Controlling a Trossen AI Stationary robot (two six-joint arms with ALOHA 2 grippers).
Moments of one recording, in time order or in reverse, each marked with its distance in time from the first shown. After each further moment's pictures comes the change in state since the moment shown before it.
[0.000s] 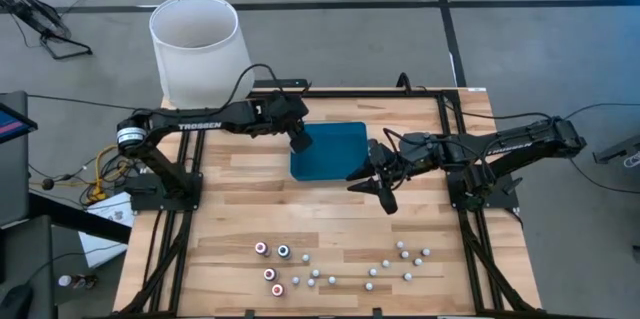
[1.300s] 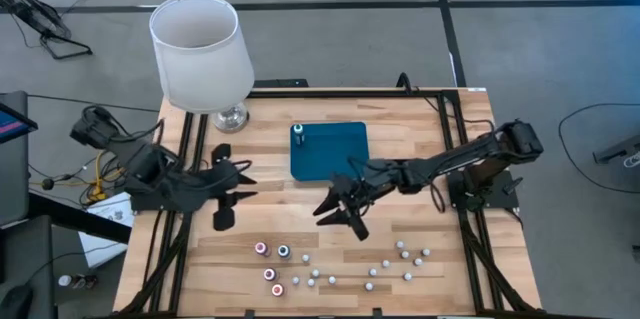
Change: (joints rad) left arm -0.868 -0.551 -0.033 -0.398 -0.231 -0.364; right arm 0.055 0.405 0.000 0.583 -0.193 0.053
